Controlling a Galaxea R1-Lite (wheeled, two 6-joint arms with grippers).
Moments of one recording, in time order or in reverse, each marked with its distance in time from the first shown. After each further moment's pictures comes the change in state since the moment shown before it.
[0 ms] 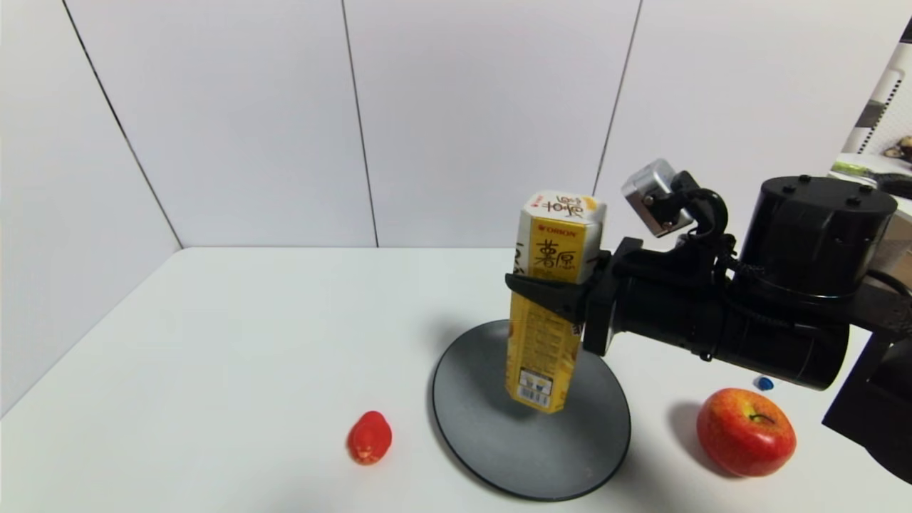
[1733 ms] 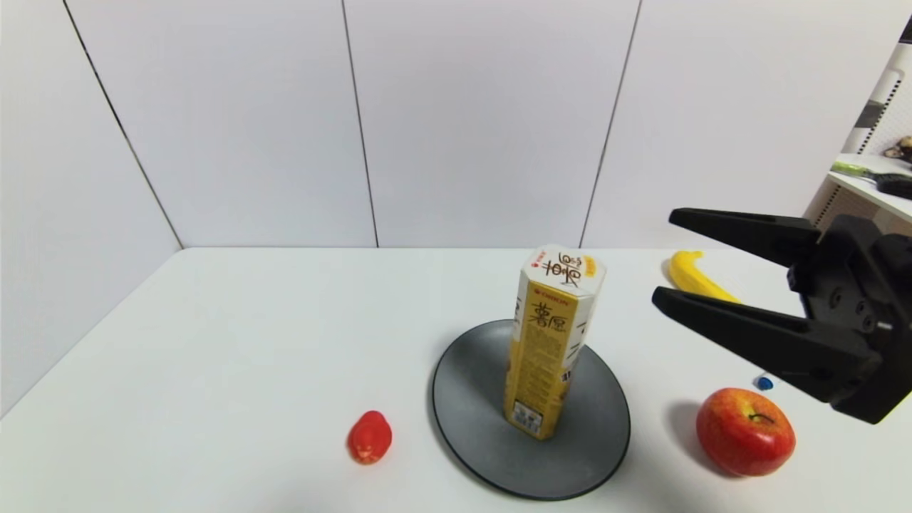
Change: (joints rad) left arm 0.000 0.000 0.000 0.000 0.000 0.000; right arm -0.056 -0.468 0.088 0.244 0.096 0.037
